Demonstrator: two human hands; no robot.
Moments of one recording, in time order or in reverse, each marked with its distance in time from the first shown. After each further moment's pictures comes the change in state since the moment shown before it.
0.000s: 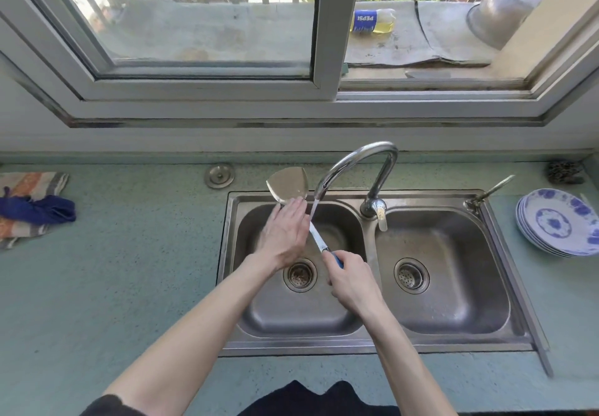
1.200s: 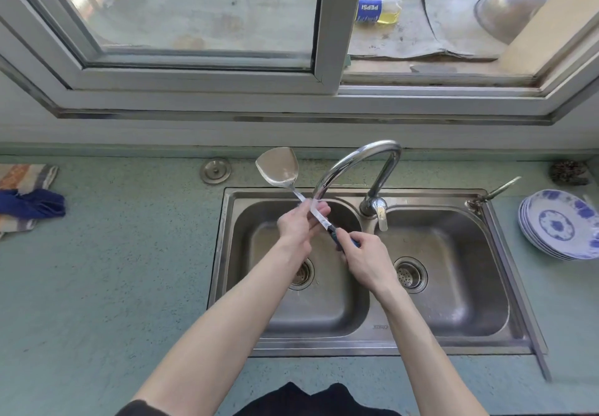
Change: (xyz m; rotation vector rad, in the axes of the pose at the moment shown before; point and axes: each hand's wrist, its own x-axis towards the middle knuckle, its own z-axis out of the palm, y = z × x) left_hand 0.032 0.064 -0.001 -1.716 0.225 -0.836; right_hand 0.051 0.015 -0.028 0.015 0.055 -0.047
